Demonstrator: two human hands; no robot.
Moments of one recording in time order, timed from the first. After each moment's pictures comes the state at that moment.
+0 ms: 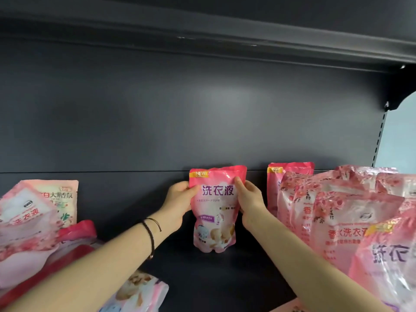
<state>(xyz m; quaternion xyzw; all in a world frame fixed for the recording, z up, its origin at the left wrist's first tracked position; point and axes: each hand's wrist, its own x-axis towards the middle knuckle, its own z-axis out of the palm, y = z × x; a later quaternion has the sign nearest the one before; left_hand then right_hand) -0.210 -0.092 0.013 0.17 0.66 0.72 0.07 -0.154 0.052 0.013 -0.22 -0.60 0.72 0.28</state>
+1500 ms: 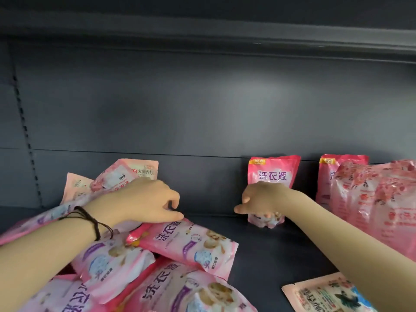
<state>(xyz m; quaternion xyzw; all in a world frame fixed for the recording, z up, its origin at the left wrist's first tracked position) -0.185 -0.329 0.037 0.41 0.89 -0.09 -0.17 -0.111 -0.071 0.053 -0.07 -1.00 -0.01 -0.06</state>
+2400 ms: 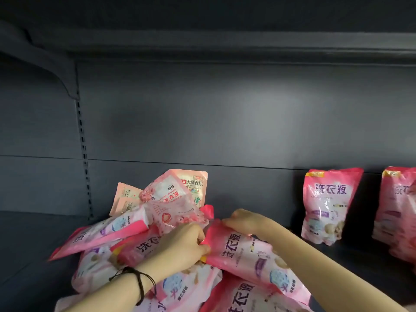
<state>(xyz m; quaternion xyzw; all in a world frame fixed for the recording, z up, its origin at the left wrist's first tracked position) -0.190 -0.385 -0.033 0.24 0.95 0.20 -0.05 -0.219 -0.195 -0.017 -0.04 -0.97 0.24 -0.07</state>
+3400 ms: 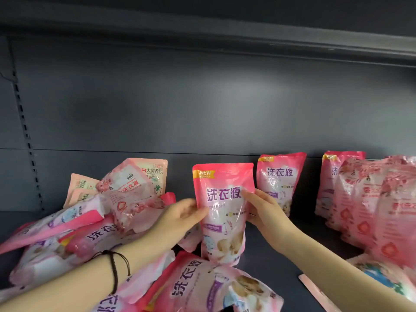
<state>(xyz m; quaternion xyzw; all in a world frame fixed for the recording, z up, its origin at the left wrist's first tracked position) -0.160 -0.323 -0.028 0.32 0.75 0.58 0.04 -0.092 -0.122 -0.012 -0.04 -0.66 0.74 0.16</state>
